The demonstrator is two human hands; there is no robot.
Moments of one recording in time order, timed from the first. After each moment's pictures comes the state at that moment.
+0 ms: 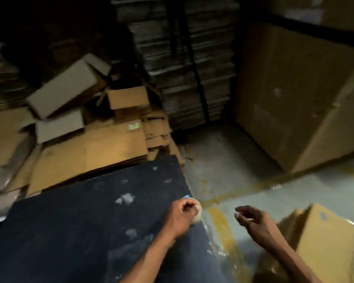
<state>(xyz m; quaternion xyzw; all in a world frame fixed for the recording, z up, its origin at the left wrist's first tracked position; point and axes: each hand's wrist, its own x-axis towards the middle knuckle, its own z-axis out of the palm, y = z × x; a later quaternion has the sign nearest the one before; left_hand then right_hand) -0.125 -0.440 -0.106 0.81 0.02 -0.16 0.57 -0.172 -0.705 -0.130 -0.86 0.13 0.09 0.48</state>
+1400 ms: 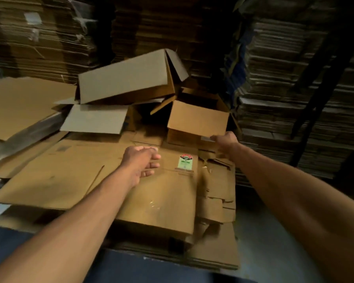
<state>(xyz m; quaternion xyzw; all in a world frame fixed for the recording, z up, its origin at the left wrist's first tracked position) 0.349 -0.098 -0.126 0.66 0.31 0.13 0.67 0.575 -0.298 -0.141 -0.83 0.03 0.12 0.55</state>
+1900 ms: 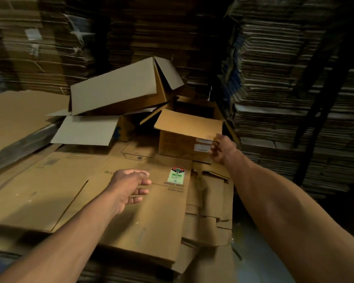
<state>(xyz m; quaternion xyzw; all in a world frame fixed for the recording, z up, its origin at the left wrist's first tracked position) 0.381 -0.128 -0.157 0.70 0.33 0.09 0.63 0.682 -0.310 -0.176 -0.59 0.16 0.16 0.78</state>
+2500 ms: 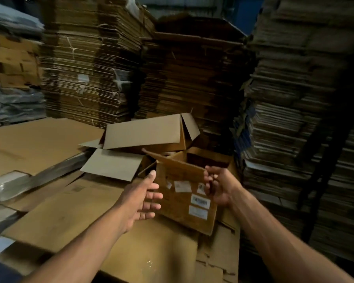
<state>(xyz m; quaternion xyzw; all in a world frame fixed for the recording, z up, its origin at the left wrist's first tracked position) 0.309 -0.098 -0.033 0.64 0.28 0.14 0.71 0.489 -0.276 0.000 -0.55 -0.01 0.36 0.75</state>
